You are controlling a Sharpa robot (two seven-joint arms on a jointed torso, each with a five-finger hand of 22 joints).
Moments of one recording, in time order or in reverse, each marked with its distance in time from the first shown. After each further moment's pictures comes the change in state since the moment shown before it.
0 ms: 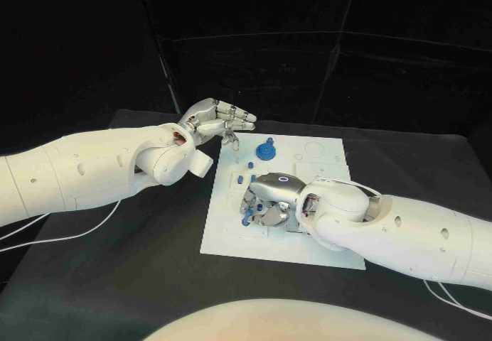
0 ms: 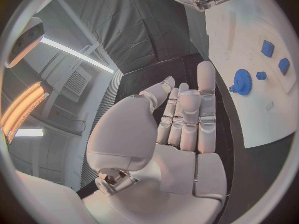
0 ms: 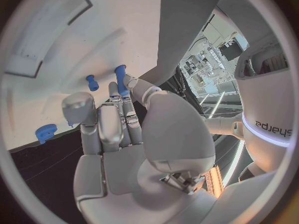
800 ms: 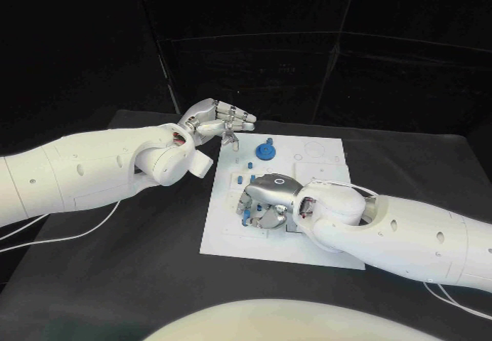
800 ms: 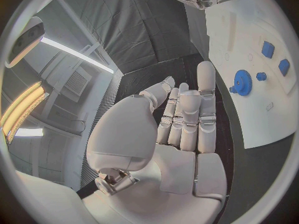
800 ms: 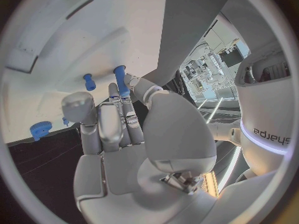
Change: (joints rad) left arm 0.000 -0.001 0.000 0.003 0.000 0.002 -0.001; left_hand 0.000 0.000 -0.004 0.004 0.000 0.000 0.000 0.000 0.000 0.000 0.000 0.000 0.001 -0.004 -0.004 0.000 -0.002 0.000 -0.003 0.003 0.000 -0.001; right arm -0.006 0.012 -0.001 0.000 -0.063 -0.005 0.006; right_hand -0.063 -0.063 -0.042 0.024 0.056 -0.057 0.018 -0.032 -0.004 -0.055 0.025 -0.036 -0.007 0.000 0.008 0.000 -0.013 0.000 -0.011 0.011 -0.004 -0.022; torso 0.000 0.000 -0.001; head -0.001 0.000
